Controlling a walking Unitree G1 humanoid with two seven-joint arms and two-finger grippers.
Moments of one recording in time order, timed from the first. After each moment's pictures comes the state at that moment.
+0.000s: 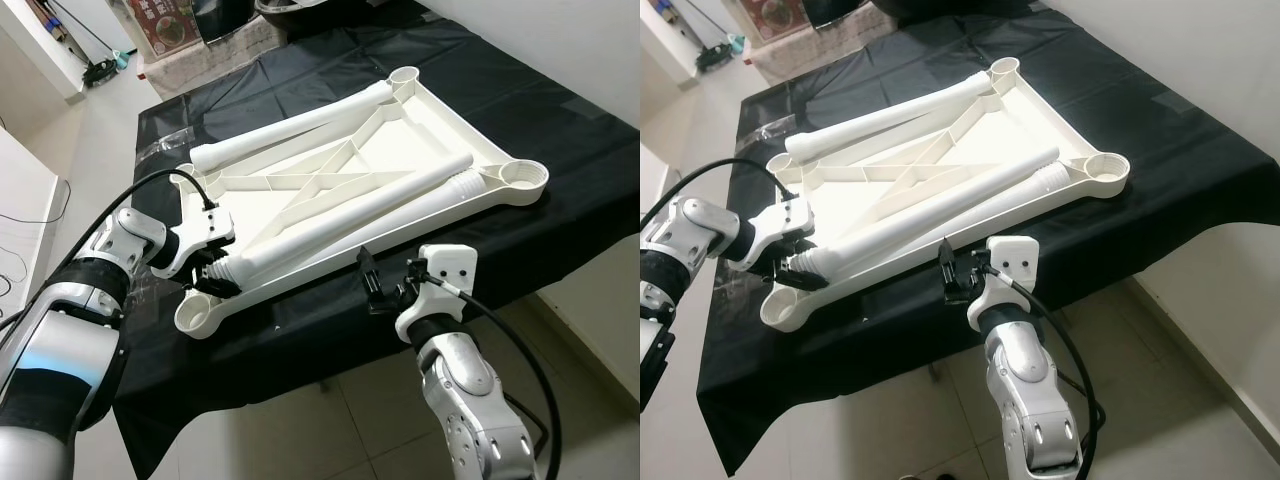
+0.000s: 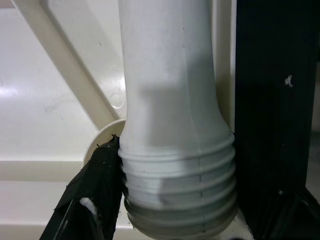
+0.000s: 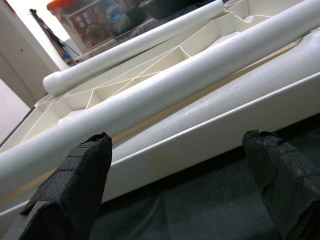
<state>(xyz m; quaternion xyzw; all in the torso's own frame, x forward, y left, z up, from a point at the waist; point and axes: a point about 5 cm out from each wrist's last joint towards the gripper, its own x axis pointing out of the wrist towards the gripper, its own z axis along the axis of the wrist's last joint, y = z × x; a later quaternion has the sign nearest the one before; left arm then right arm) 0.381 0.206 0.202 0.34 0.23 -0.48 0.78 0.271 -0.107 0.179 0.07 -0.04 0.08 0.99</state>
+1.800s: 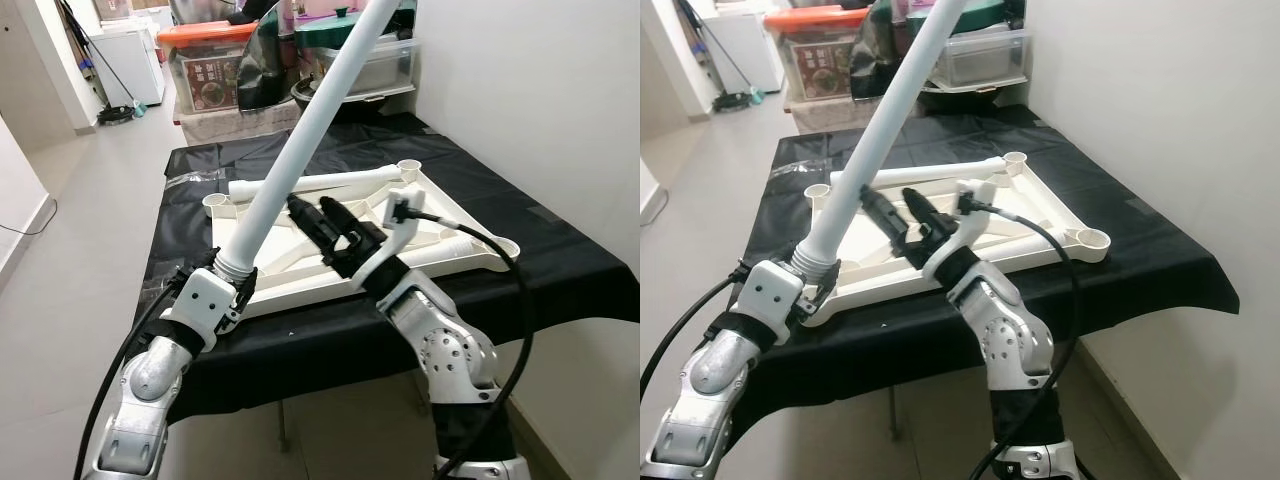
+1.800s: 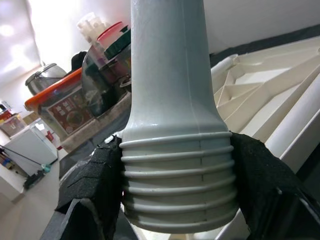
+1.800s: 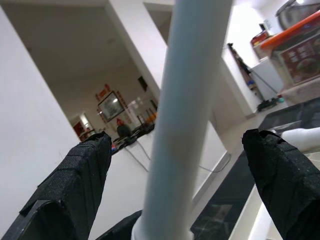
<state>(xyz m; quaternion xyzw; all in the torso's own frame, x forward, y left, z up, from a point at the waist) 0.273 0.158 0.176 0.20 -0.15 -0.12 0.96 0.311 -0.055 0.229 0.28 -0.07 0.42 0.86</state>
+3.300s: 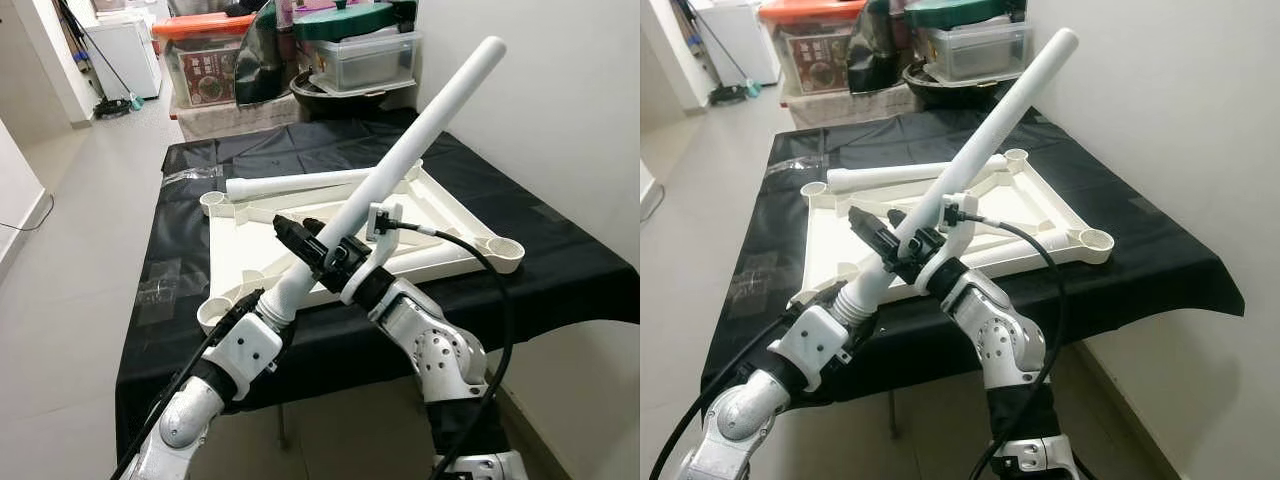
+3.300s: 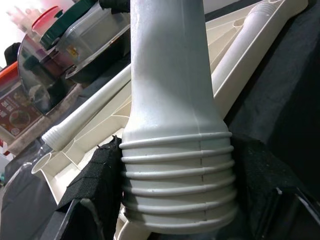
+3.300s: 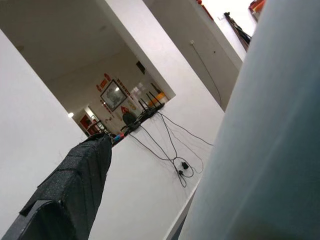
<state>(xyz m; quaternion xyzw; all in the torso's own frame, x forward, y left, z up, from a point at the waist) 0.242 0.124 0.148 0.23 -0.10 -0.21 0.94 0.319 -0.056 0.207 0.32 -0.01 0.42 0.85</state>
